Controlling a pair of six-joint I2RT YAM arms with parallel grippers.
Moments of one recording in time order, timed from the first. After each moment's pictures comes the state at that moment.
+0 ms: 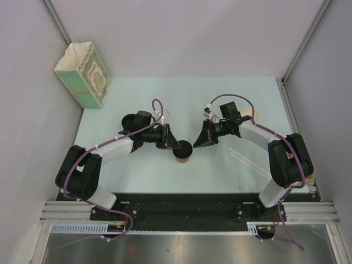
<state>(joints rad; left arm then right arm) -0.45 1.51 0.79 0.02 0.76 -0.63 0.39 1.66 1.05 -0.34 -0.98 0.51</state>
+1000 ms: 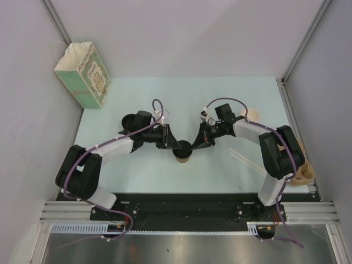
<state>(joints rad) -0.45 1.51 0.80 0.02 0.76 -0.62 0.41 1.78 1.06 -0.29 -0.98 0.55</state>
